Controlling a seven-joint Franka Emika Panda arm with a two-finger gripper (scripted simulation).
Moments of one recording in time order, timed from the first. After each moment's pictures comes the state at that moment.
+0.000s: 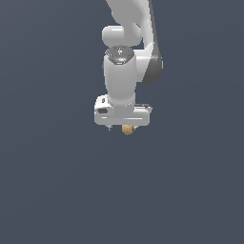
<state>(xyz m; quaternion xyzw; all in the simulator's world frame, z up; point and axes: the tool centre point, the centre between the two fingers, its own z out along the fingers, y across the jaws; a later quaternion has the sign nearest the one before) 0.007 0.001 0.194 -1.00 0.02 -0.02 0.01</state>
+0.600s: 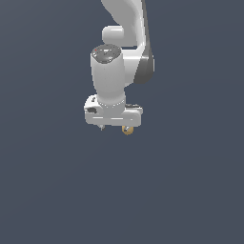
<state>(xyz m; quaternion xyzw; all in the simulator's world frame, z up) 0.012 -0.030 0.198 -1.00 0.04 -0.03 0.01</state>
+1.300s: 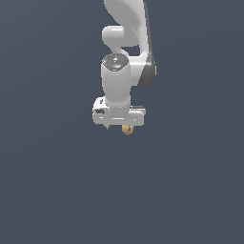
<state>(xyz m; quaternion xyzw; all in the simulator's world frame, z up) -0.014 -0.013 0.167 -1.00 0.04 -0.02 0.01</state>
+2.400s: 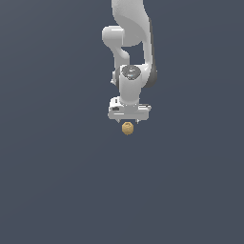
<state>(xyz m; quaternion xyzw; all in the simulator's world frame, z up) -0.110 0.032 0.091 -1.00 0.02 0.00 0.00</state>
